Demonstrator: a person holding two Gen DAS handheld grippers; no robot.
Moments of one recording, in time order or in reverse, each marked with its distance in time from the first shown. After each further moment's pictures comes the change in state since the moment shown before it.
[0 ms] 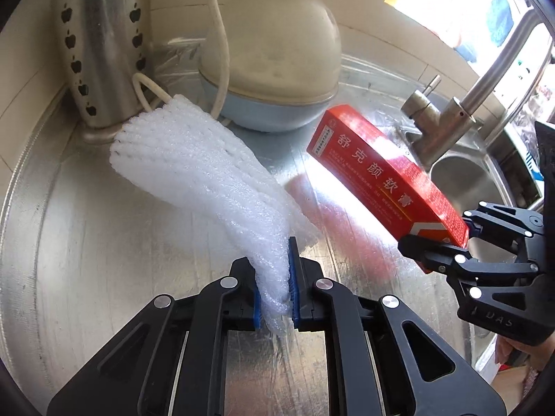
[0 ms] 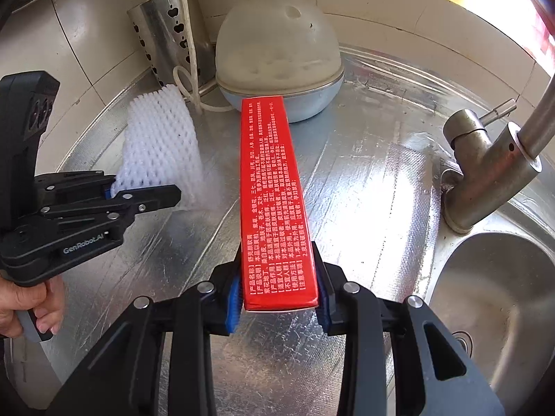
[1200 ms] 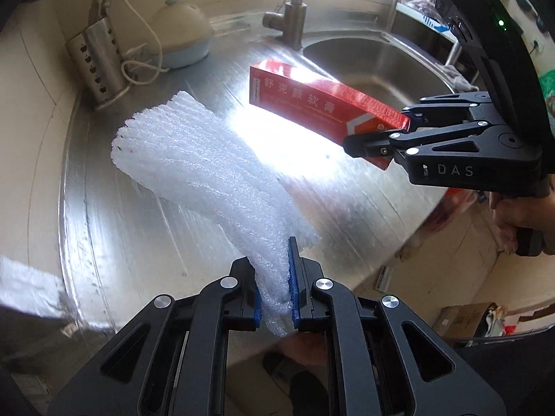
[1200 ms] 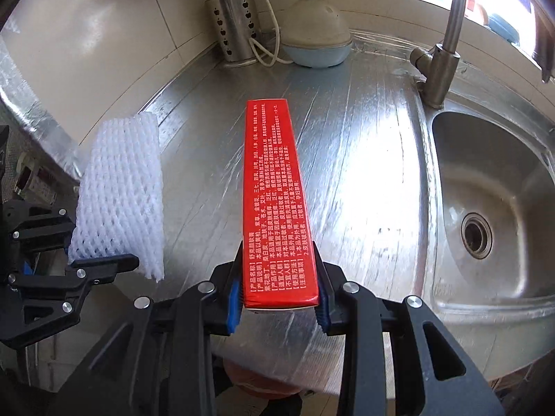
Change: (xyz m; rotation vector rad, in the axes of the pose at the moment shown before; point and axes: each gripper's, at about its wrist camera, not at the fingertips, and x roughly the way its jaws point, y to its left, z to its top) left arm -0.173 -0.036 -0.178 0.415 0.119 -0.033; right arm -0.118 0.121 -0.164 0.125 -0.038 -0.023
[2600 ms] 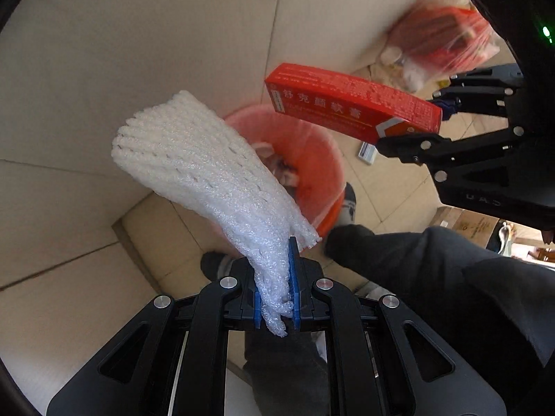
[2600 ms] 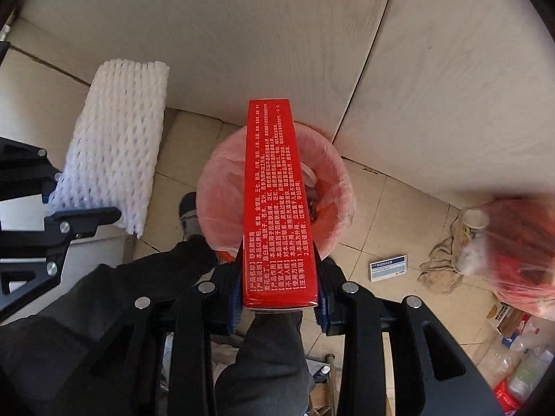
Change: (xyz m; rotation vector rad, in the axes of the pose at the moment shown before) left arm 0.211 -0.100 -0.223 -0.007 0.485 -0.100; right arm 0.192 0.018 -0.303 -0.016 0.527 -0.024
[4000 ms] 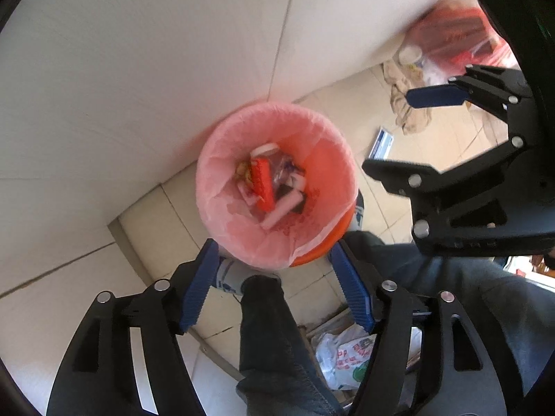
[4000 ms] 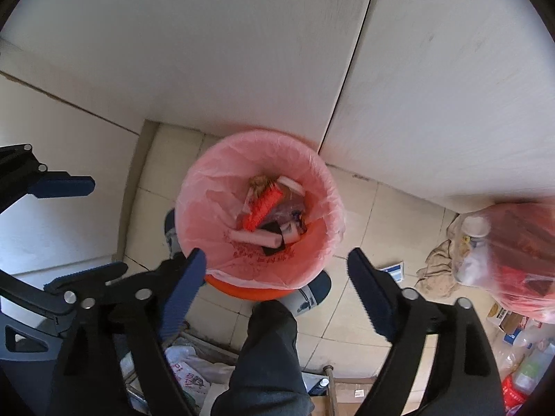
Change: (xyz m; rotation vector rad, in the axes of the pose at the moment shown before) left arm 0.022 0.001 0.016 -0.046 0.019 0.019; right arm 0.018 -0.012 0.016 0.041 -0.054 -0.033
